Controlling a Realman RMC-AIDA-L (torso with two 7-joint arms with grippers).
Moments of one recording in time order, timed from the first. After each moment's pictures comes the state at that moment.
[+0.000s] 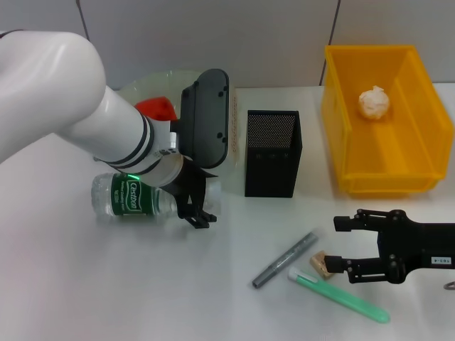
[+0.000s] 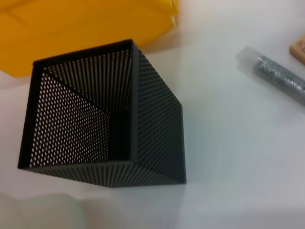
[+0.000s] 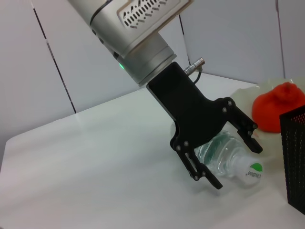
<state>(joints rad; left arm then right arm) -0.83 -2.08 1.63 0.95 2.52 1.08 -1.83 0.47 2.03 -0.74 -0.62 -2.03 -1.61 1.29</state>
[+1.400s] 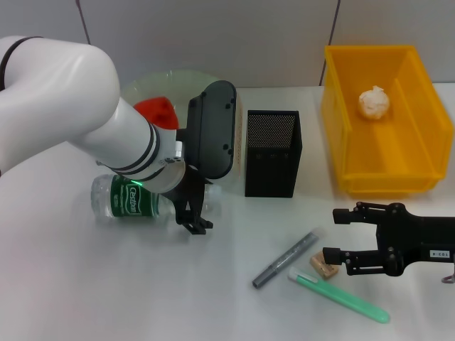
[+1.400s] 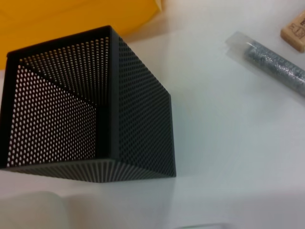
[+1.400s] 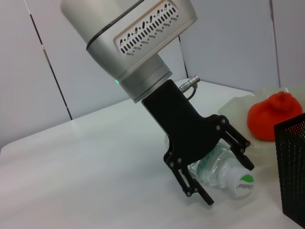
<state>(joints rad) -0.84 -2.08 1.69 0.93 2.54 1.07 -1.86 0.48 2.03 -0.72 -0.62 -2.03 -1.61 1.29</state>
